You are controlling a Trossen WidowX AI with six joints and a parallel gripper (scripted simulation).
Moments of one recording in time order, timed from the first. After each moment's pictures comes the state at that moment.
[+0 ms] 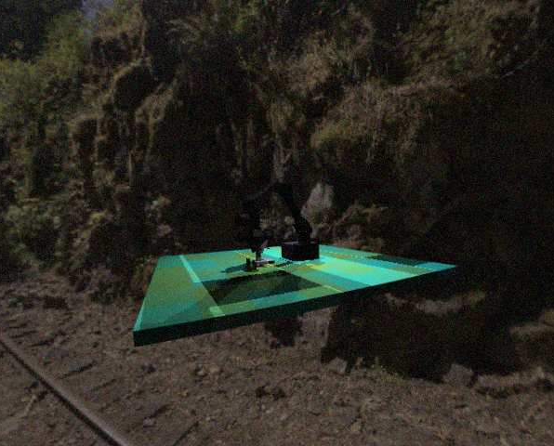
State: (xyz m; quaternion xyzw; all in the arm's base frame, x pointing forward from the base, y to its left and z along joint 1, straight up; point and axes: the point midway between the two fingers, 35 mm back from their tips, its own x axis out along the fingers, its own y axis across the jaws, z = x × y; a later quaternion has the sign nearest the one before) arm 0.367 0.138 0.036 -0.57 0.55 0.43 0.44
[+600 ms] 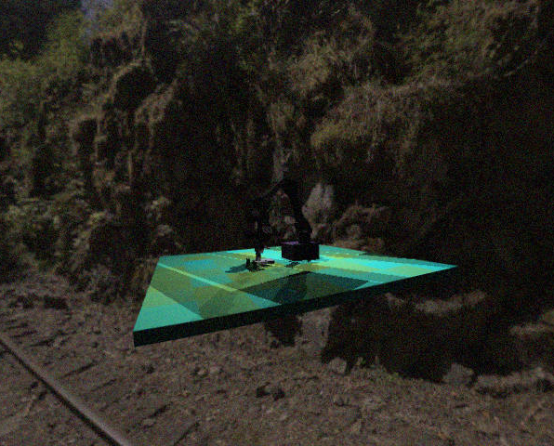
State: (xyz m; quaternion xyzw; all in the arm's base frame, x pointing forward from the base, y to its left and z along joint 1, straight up) arm 0.317 0.137 0.047 -0.57 0.55 0.43 0.44
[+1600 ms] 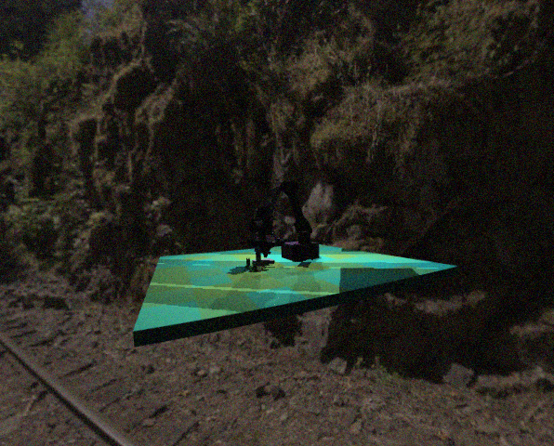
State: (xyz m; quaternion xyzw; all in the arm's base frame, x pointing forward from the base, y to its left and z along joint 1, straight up) arm 0.300 0.131 -0.001 -0.56 0.55 0.43 0.45
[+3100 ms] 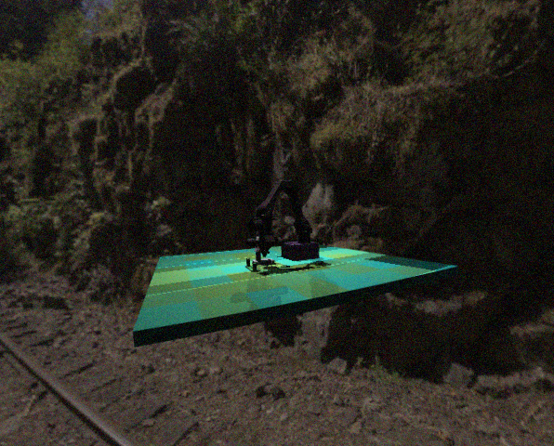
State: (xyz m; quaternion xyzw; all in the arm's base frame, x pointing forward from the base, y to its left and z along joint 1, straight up) arm 0.299 0.109 -0.003 -0.56 0.54 0.43 0.45
